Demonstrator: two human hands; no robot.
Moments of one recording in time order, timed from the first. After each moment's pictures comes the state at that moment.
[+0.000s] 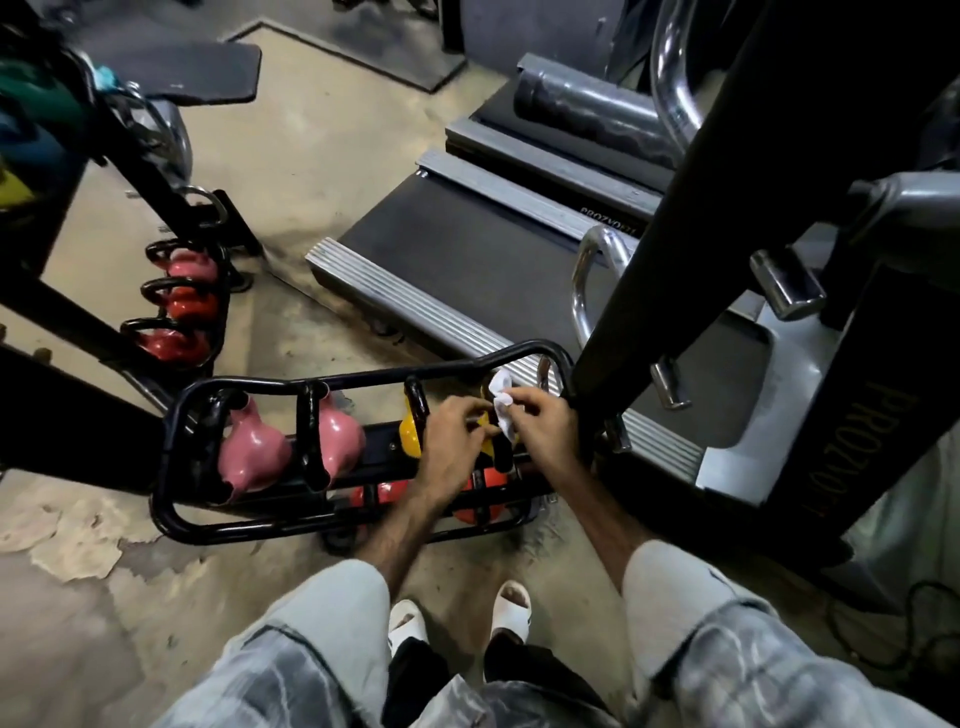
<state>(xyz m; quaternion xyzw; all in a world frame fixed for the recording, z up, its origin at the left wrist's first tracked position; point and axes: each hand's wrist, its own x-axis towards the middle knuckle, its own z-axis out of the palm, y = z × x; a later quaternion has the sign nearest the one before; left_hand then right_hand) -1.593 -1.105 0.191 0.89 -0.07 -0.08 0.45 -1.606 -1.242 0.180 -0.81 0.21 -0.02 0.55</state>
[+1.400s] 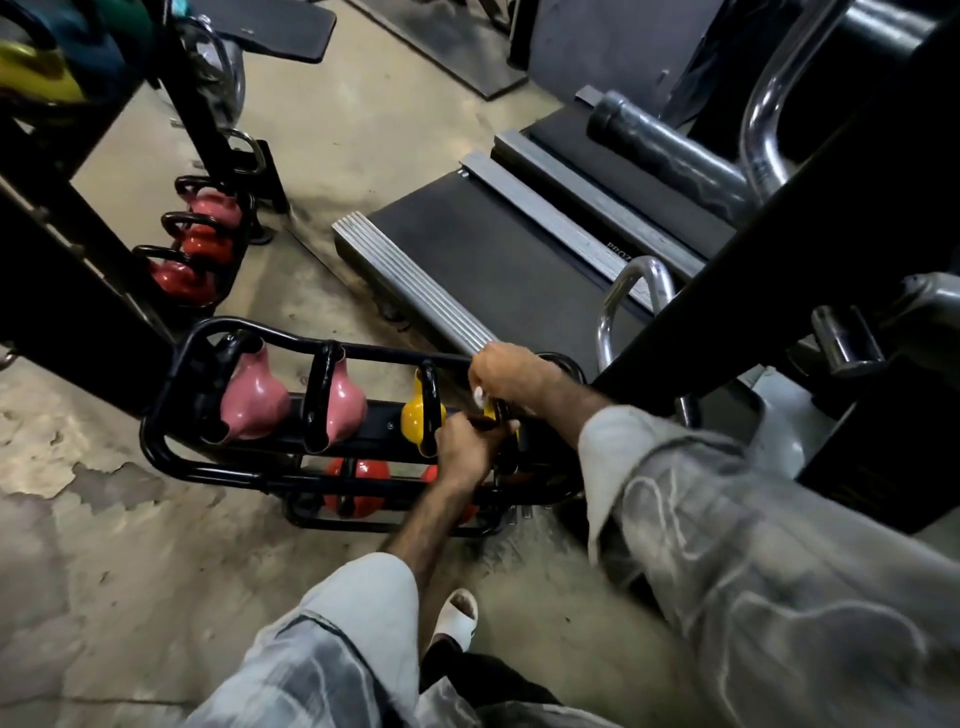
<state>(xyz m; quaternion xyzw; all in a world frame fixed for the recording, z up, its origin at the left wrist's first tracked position) -1.611 -1.126 0.184 0.79 0.20 -0.14 0.56 -1.507 -1.204 0.235 -0.94 -0.23 0.25 -0.04</state>
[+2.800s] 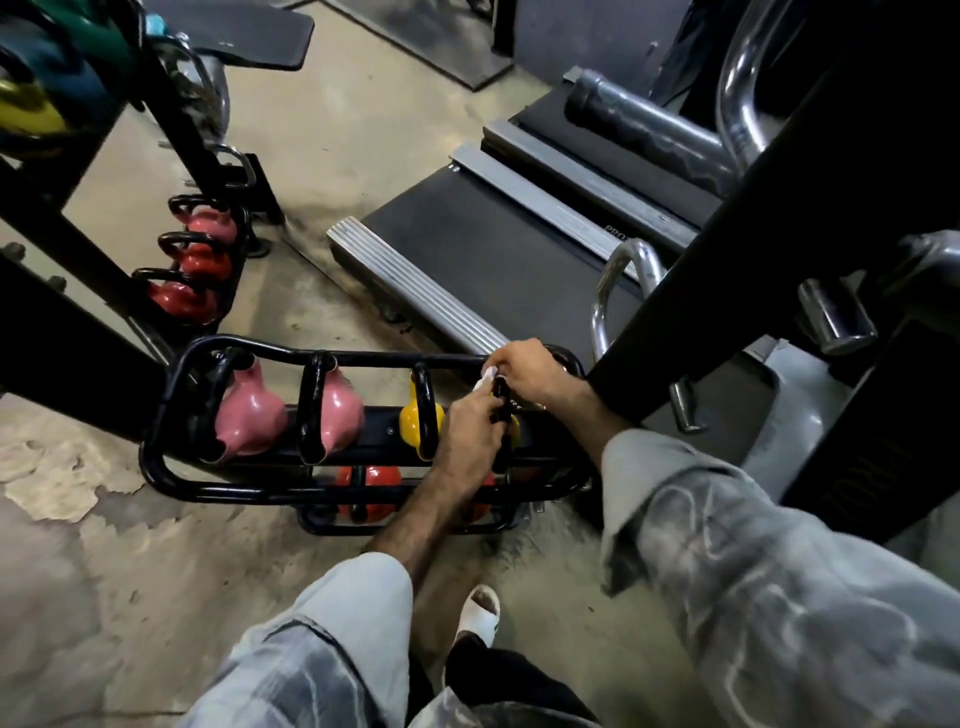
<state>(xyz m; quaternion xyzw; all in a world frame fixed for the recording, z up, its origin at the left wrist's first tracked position) -1.599 -1.126 0.199 0.89 -0.06 -0.07 0.45 -1.511 -1.248 0.211 -0.96 -0.14 0.16 0.18</state>
